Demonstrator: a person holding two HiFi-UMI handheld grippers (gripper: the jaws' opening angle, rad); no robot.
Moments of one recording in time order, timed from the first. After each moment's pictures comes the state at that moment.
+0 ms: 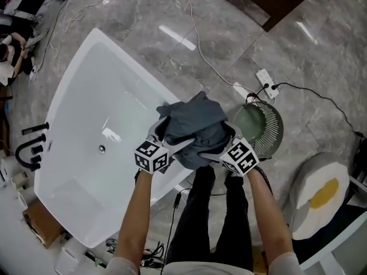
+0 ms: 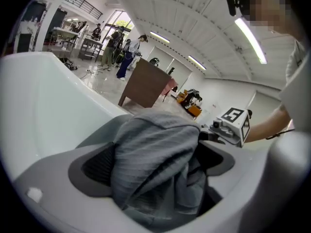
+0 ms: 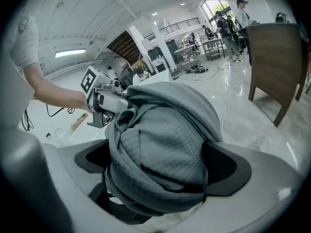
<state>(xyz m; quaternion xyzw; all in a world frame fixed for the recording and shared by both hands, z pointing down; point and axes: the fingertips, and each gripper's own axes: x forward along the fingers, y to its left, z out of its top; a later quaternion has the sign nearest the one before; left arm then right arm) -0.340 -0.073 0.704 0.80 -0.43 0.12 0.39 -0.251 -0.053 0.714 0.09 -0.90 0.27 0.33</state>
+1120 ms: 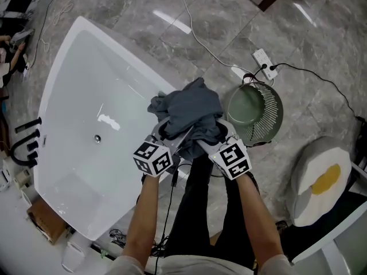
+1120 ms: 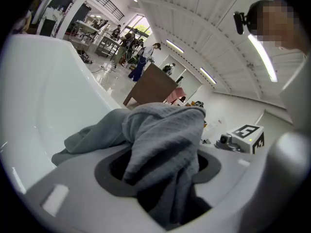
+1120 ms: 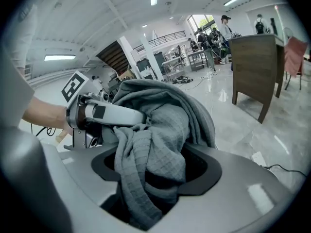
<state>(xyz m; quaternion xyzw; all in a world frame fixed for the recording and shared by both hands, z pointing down) -0.301 -0.057 0.688 0.76 -0.48 0.05 0.44 -0.247 -0.041 0.693 0.19 -0.90 0.27 0.29</state>
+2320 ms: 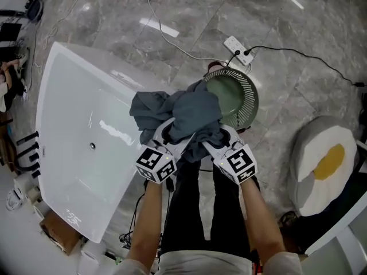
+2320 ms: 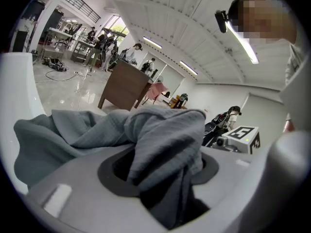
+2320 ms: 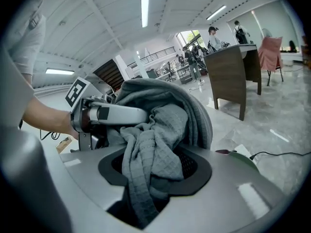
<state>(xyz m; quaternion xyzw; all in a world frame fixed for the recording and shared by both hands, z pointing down) -0.118 -0.055 0.640 0.82 -0.42 0.07 0.37 -0.076 -0.026 0.652 0.24 -0.91 0.28 0.20</state>
